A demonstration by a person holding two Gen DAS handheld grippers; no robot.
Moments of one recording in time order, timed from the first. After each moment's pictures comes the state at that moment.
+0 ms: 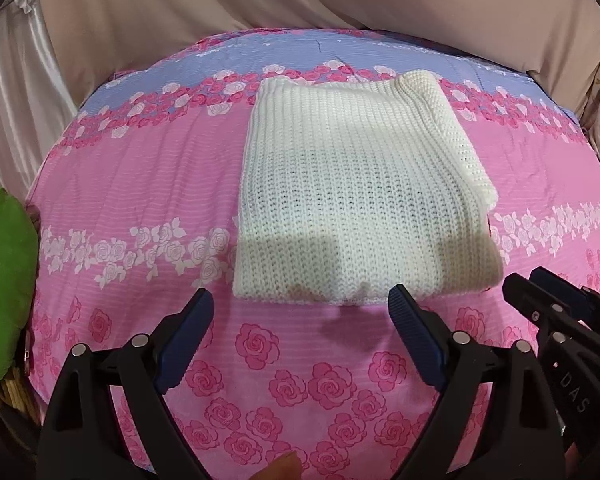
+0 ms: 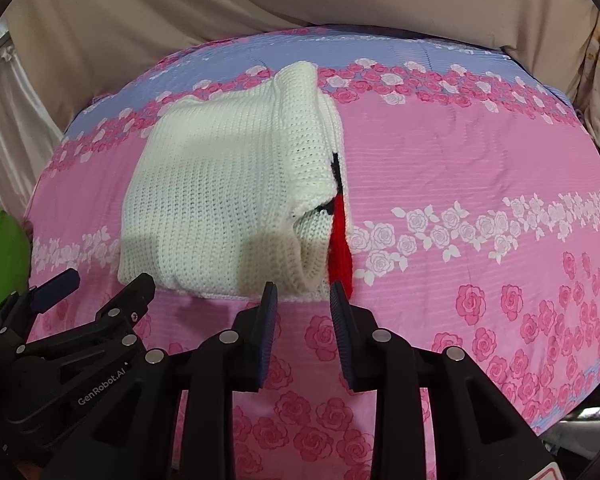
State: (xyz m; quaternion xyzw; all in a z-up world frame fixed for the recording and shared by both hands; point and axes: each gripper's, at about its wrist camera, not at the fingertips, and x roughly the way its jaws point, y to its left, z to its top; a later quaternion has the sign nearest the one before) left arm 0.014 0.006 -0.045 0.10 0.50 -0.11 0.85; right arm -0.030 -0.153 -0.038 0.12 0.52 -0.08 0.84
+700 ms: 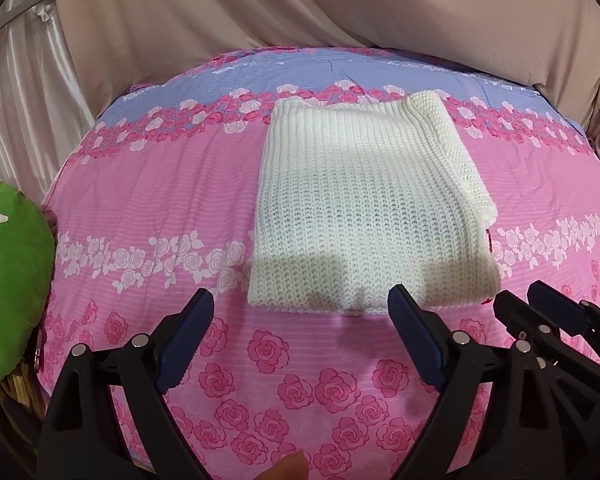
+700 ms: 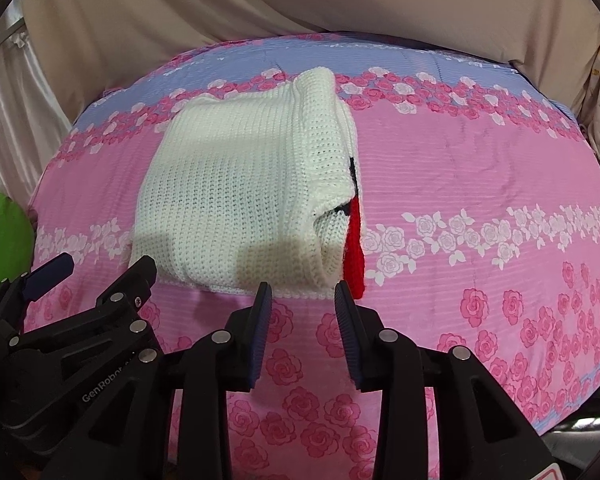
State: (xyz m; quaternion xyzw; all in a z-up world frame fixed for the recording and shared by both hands) left arm 0.008 0.006 -0.031 0.10 0.48 -0.08 0.87; right arm -0.036 -0.138 -0.030 0.10 0.51 -0.08 0.85
